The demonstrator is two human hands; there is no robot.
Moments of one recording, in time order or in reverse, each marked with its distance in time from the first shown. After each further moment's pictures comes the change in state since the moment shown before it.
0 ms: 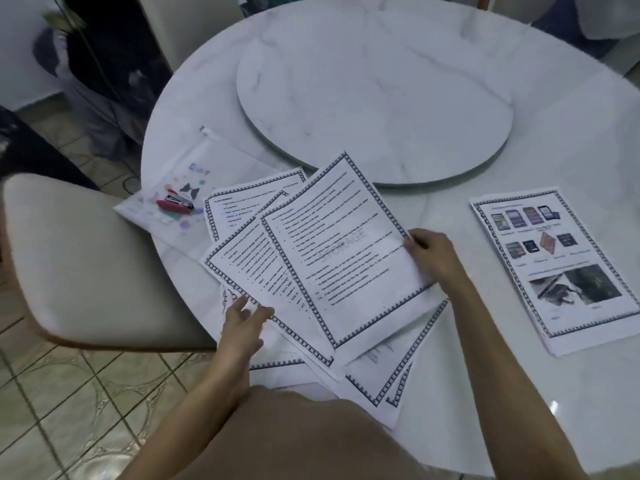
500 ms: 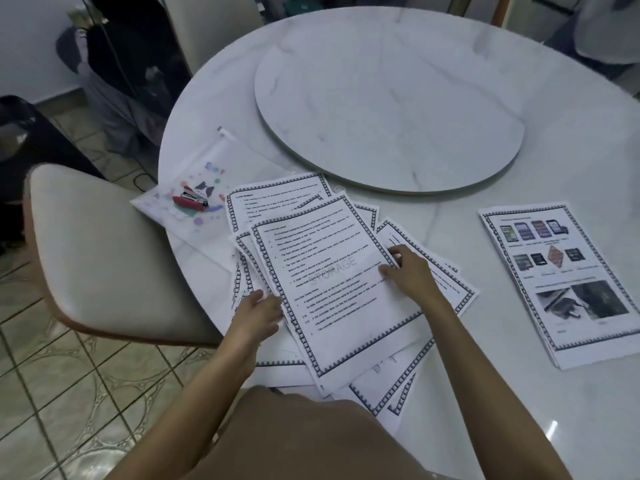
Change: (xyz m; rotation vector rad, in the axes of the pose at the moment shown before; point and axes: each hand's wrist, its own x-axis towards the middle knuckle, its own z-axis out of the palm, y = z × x) left_hand 0.015 0.004 -0.002 -0.008 -0.061 -0.013; right_hand -0.009 -0.013 0.044 -0.119 -0.152 0.115
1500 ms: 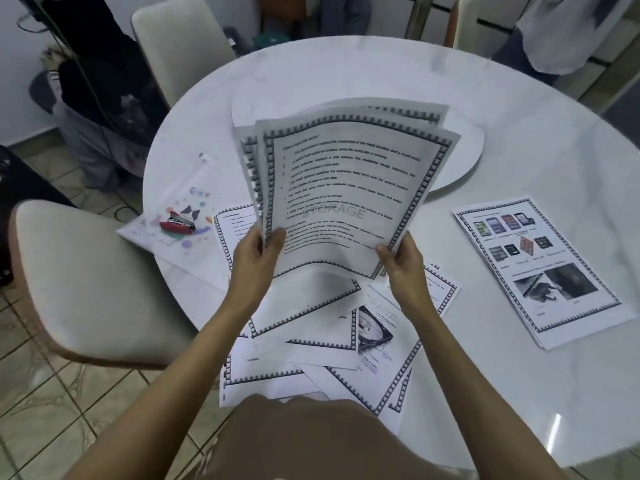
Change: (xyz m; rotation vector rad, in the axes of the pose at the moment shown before) left_hand 0.012 0.073 0.022 0.200 -0.079 0.835; right_hand -0.052 -0.027 -0.004 0.748 0.233 -0.408
